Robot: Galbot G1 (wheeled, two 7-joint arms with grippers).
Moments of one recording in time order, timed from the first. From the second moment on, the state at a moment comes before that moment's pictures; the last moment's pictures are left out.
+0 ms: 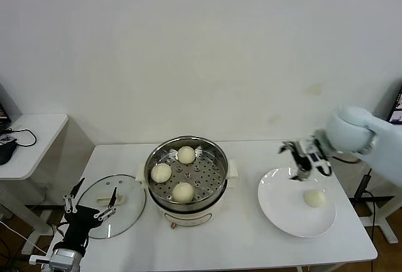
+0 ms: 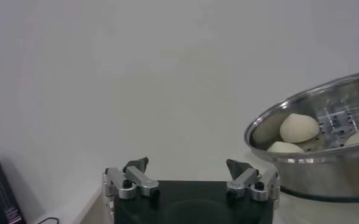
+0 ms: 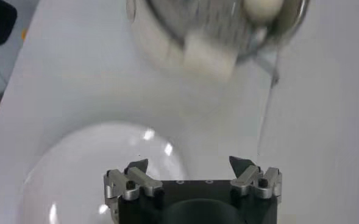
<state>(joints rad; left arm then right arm) 1.74 -1.19 -0.75 -2.22 0.06 0.05 -0.02 0.36 0.39 -1.06 1.72 0.02 -0.27 -1.01</state>
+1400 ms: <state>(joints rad) 1.75 -1.20 -0.76 -2.19 0.06 0.06 -0.01 -0.26 0.49 -0.62 1.30 -0.20 -0.22 -0.94</state>
